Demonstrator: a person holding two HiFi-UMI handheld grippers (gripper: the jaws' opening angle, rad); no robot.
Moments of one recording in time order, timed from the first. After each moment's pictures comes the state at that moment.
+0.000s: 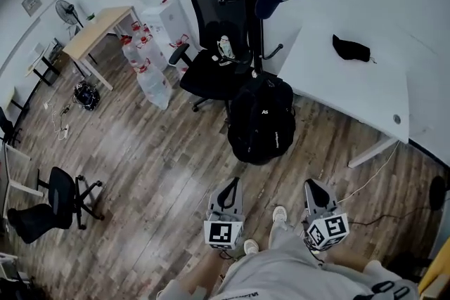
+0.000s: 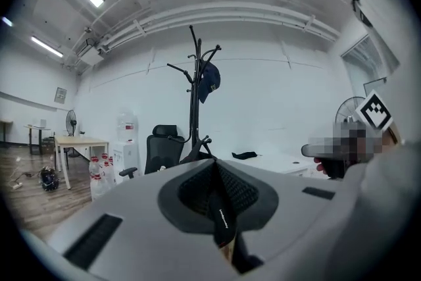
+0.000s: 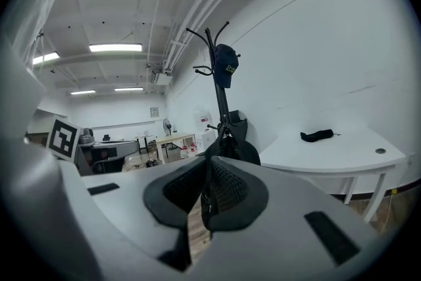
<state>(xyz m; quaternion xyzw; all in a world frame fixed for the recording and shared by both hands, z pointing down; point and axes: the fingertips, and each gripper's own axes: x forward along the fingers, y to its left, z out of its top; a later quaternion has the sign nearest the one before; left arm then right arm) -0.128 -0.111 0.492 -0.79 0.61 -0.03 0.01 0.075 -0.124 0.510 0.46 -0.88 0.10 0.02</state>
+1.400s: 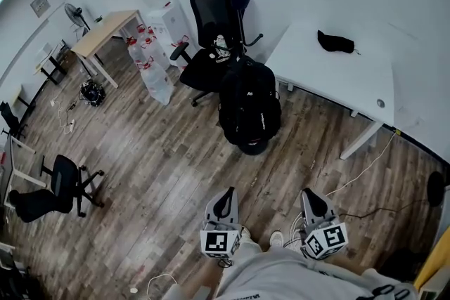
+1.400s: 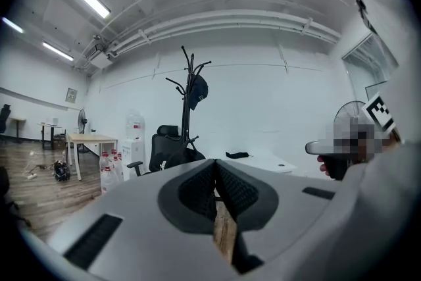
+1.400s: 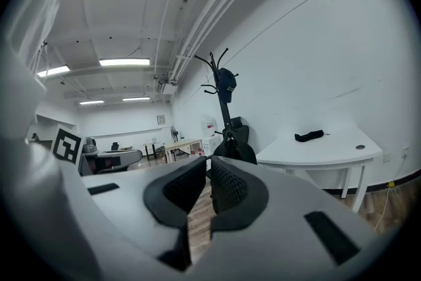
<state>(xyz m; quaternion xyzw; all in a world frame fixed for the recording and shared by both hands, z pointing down) -0.031 0.068 0.474 -0.78 0.63 -0.02 -0.01 0.173 0.051 0.482 0.44 -0.89 0.11 -0.01</state>
